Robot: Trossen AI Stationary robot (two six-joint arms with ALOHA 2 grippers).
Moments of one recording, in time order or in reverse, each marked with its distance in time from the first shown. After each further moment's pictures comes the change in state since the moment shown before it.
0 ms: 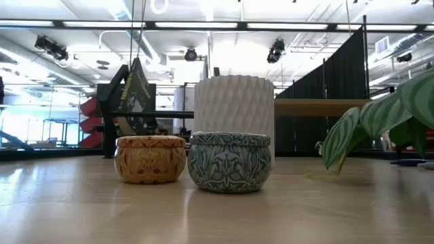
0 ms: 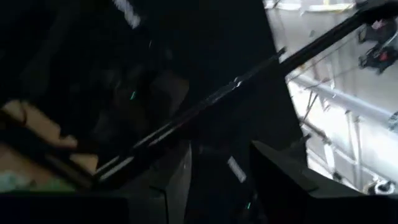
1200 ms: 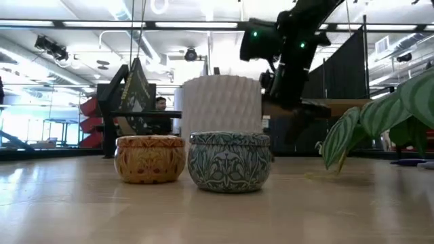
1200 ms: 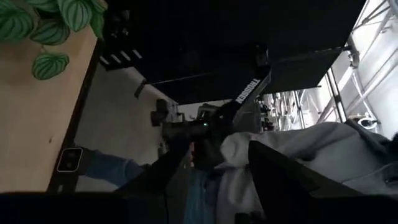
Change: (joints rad) left arm -0.052 0.000 0.000 -0.370 0.393 -0.254; right arm -0.951 0.752 -0.001 0.495 -0.280 -0.482
